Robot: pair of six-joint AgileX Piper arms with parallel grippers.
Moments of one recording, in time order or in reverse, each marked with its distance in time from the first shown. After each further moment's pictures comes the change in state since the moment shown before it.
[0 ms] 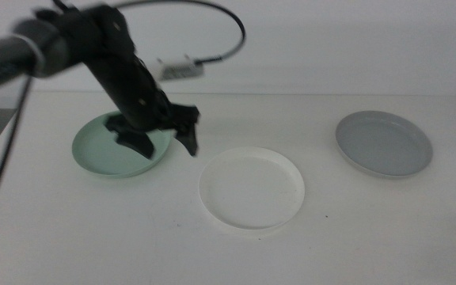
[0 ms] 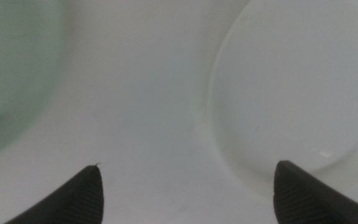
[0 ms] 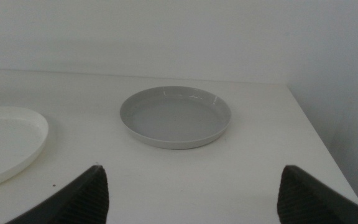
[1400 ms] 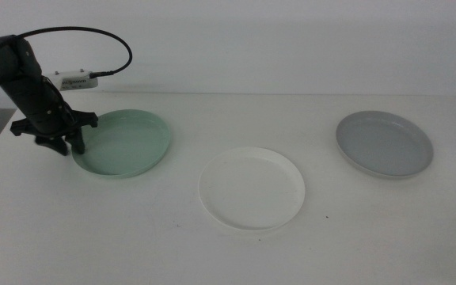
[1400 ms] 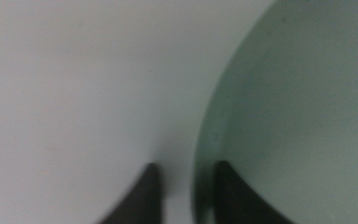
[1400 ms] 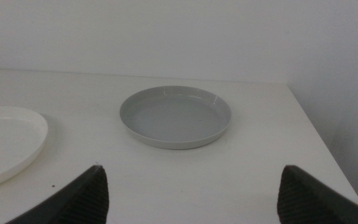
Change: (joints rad) left arm 0.376 0.267 -0.165 0.182 -0.139 0.082; right arm 0.000 0.000 0.000 0.000 0.000 0.000
